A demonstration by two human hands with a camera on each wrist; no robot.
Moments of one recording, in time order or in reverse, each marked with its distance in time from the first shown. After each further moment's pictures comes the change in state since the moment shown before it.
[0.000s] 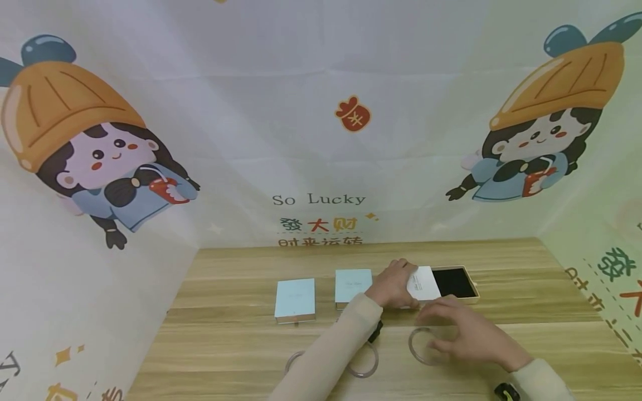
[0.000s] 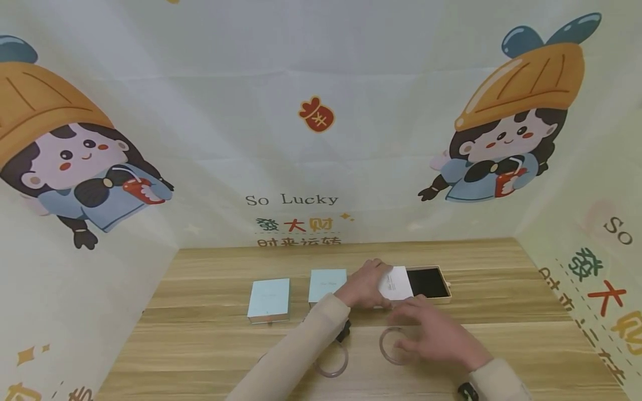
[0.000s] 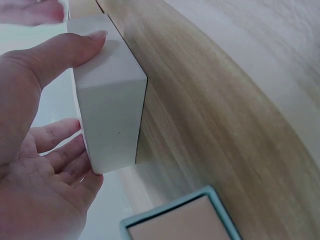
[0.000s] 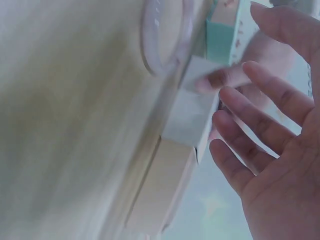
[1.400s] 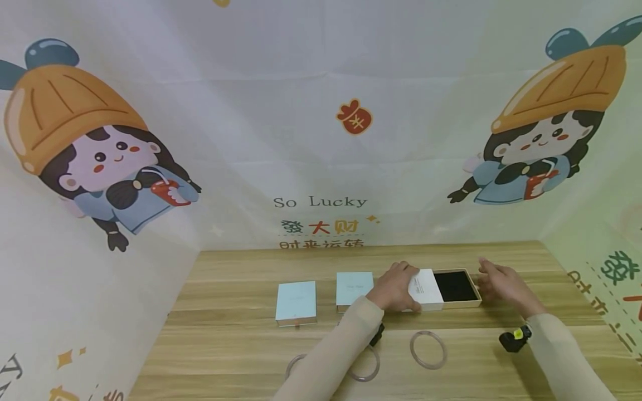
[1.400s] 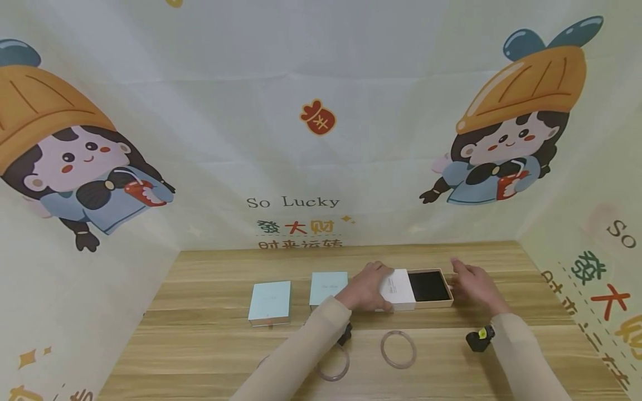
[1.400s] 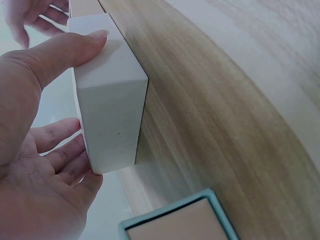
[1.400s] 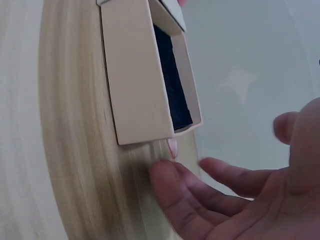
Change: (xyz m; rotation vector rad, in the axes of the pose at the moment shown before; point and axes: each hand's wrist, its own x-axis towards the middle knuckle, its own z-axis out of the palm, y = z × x) left_hand -0.002 0.000 0.000 -0.026 0.010 -0.002; right_hand 0.015 0.104 -0.055 0.505 -0.033 0.757
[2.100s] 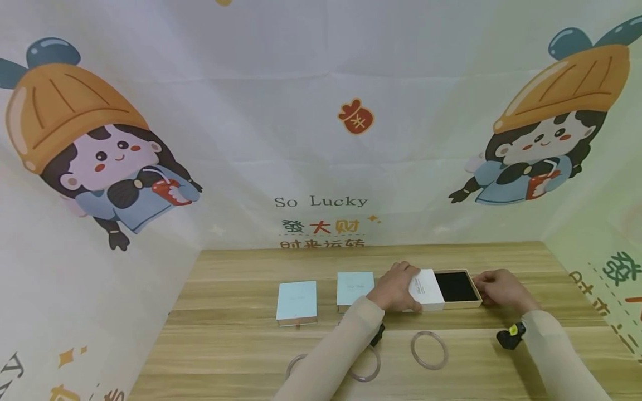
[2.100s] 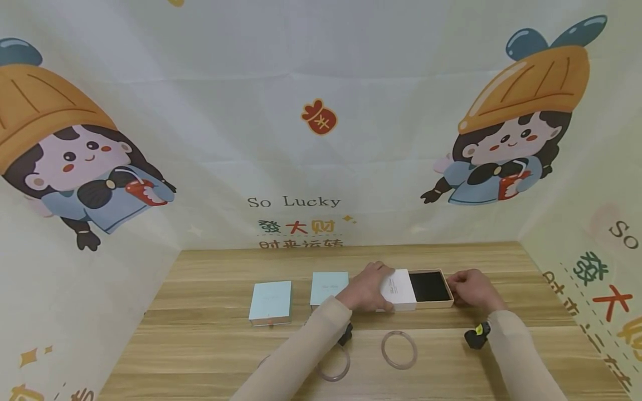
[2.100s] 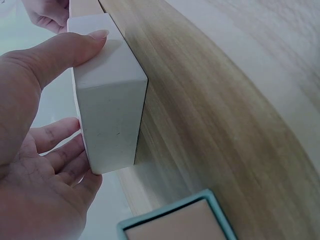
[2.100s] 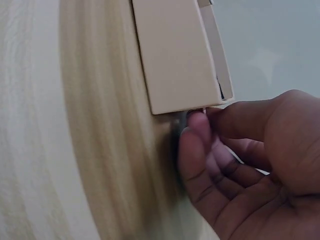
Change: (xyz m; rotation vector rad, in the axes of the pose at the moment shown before) left_hand 0.002 -0.001 0.002 -0.007 -0.001 -0.008; right_hand 0.020 0.020 0.005 -0.140 0.022 -0.074
